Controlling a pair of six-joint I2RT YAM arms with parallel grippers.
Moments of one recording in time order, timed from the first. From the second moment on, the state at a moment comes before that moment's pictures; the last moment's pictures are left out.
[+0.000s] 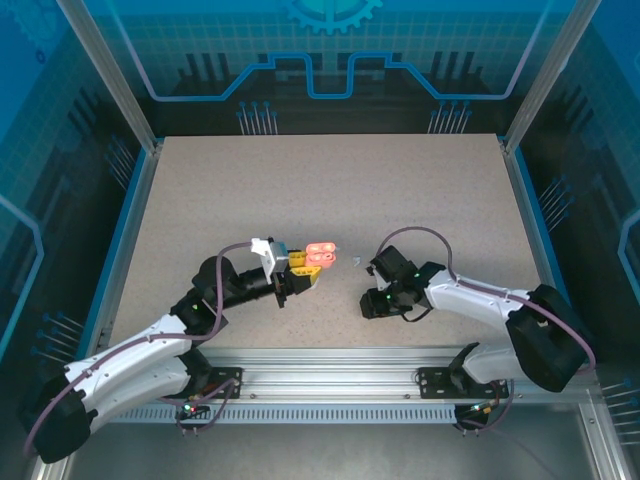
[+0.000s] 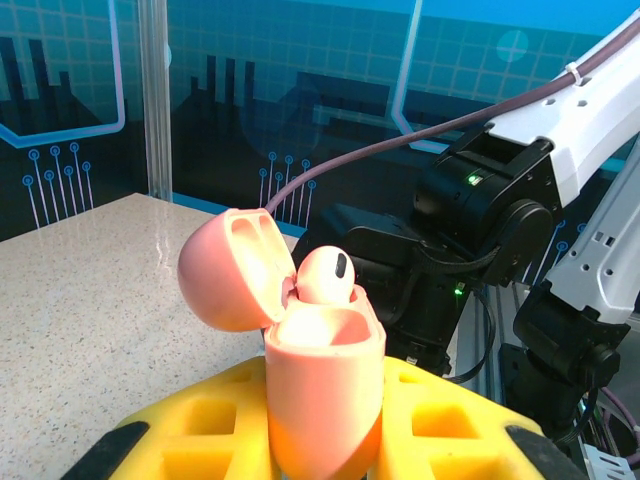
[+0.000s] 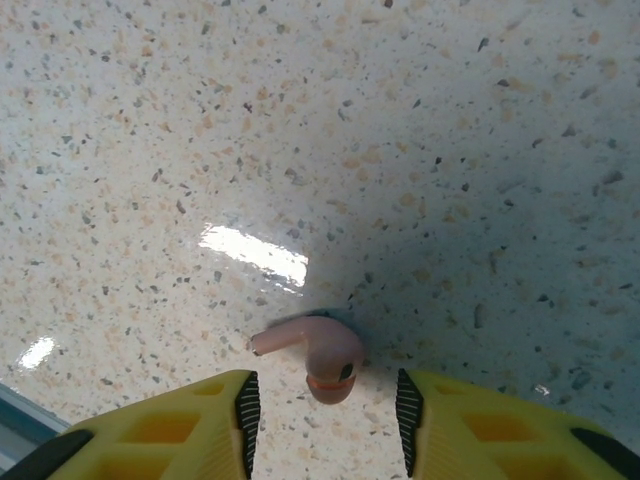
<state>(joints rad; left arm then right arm) -0.71 0.83 0.41 0.46 0.45 -0.14 0.69 1.35 0.64 -0.53 -0.19 0.52</state>
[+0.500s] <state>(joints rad) -0.71 0.83 0.41 0.46 0.45 -0.14 0.69 1.40 0.65 -0.51 -0.19 0.51</state>
